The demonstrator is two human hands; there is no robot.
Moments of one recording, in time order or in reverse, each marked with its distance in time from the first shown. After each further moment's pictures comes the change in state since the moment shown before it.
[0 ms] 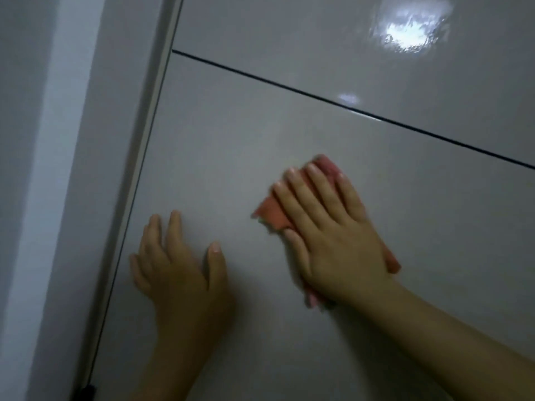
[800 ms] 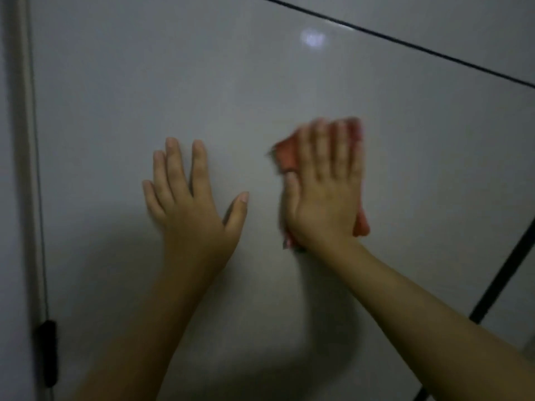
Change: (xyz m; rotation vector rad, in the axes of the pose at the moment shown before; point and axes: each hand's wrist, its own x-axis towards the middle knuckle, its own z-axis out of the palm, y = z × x) left_hand -0.060 0.029 0.032 0.137 -0.175 0.386; right_hand -0.092 0.011 0.007 0.017 0.090 0.482
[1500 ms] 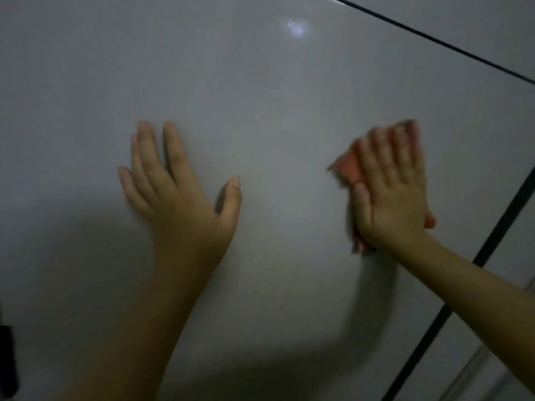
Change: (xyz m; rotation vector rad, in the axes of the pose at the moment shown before) left_hand -0.002 0.020 0.007 -0.058 0.113 -0.046; right_hand -0.026 0.119 -0.027 -0.105 -0.105 -0.213
